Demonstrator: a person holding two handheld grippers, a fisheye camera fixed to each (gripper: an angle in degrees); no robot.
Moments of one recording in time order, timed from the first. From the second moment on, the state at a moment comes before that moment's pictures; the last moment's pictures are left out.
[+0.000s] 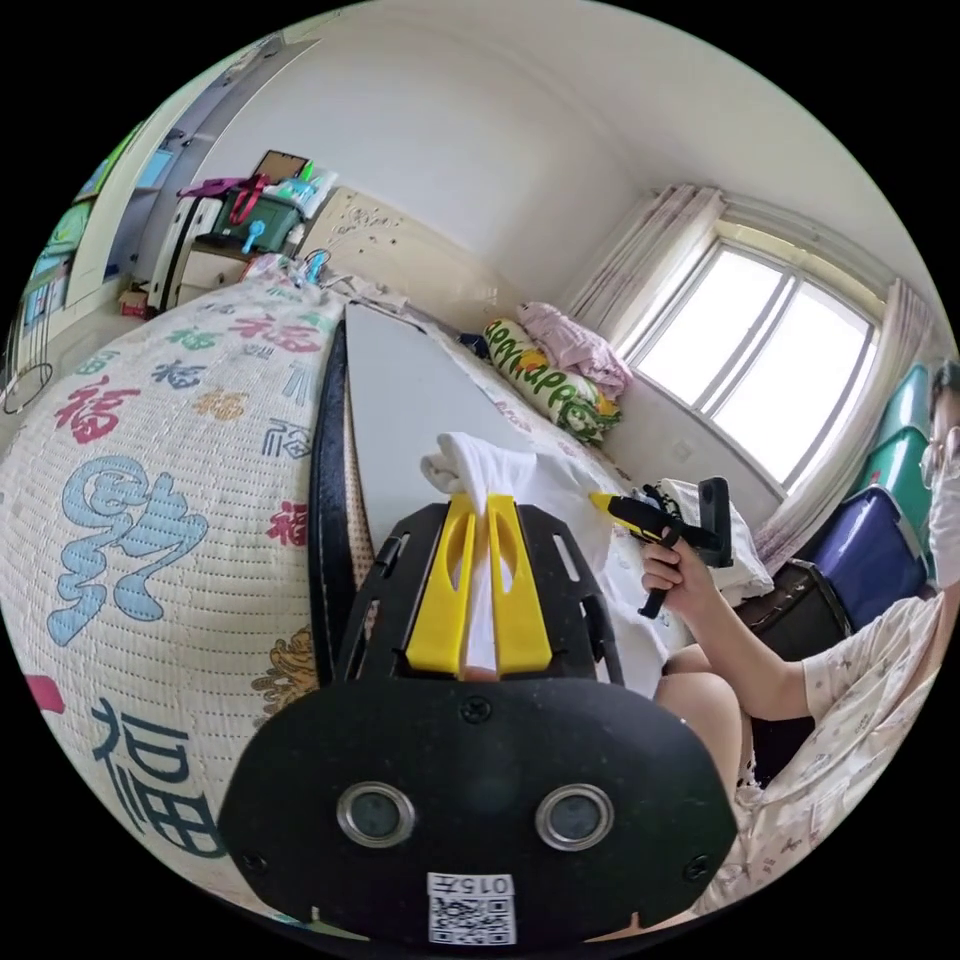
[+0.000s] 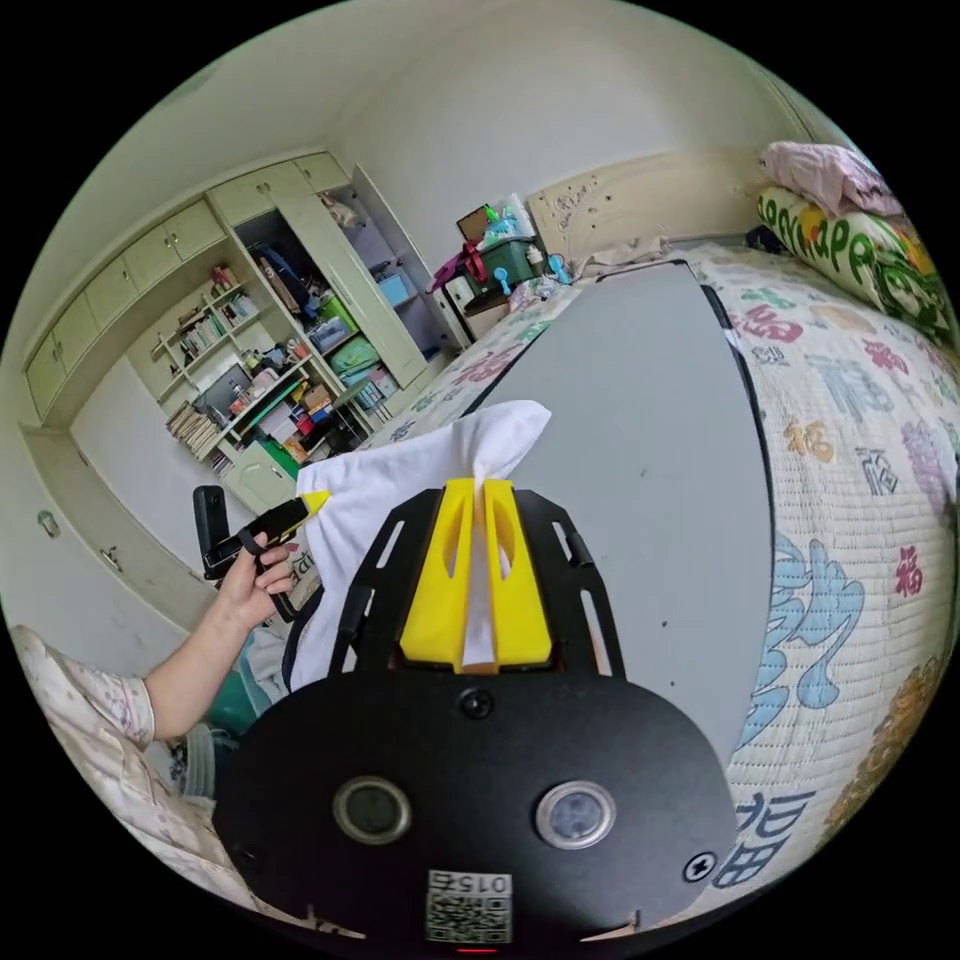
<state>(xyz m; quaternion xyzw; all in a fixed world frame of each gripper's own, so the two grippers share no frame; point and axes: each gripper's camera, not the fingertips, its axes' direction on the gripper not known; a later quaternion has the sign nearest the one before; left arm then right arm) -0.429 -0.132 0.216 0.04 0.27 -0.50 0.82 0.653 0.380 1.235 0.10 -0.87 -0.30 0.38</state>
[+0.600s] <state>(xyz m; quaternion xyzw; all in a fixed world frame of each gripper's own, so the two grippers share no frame) -0.516 -0.364 -0.066 0.30 0.32 -0.34 0.83 1.037 0.494 1.318 0.31 -0.87 -0.11 0.35</state>
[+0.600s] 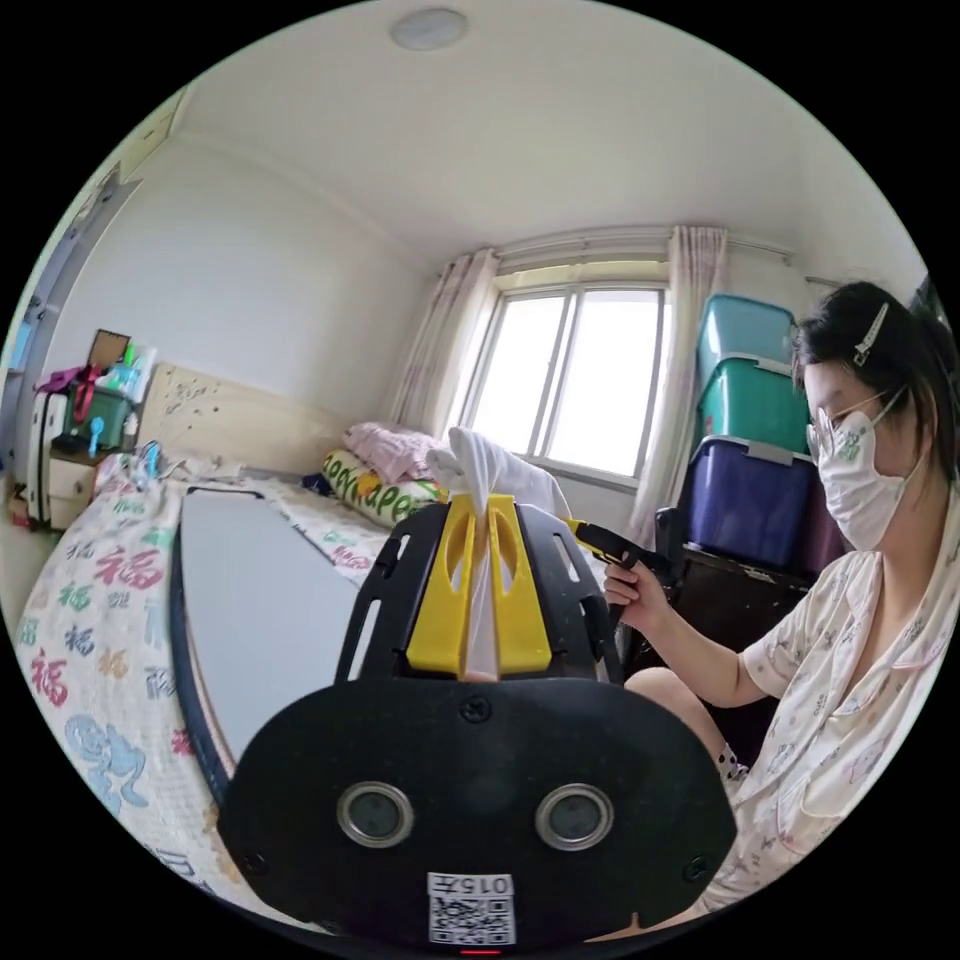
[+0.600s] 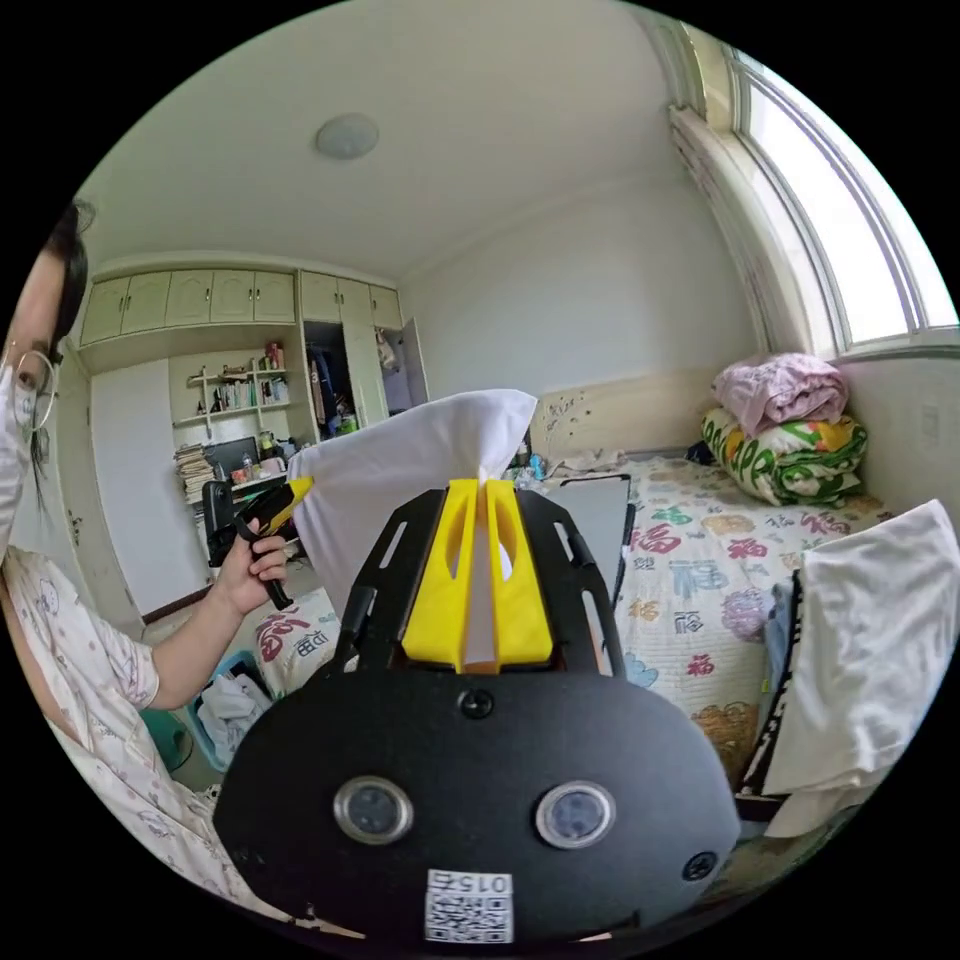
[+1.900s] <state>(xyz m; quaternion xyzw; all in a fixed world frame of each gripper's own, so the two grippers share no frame) -0.367 -0.698 0.097 0.15 0.36 -0.30 0.87 0.512 0.253 1.491 0.28 -0.27 -0.12 0.92</state>
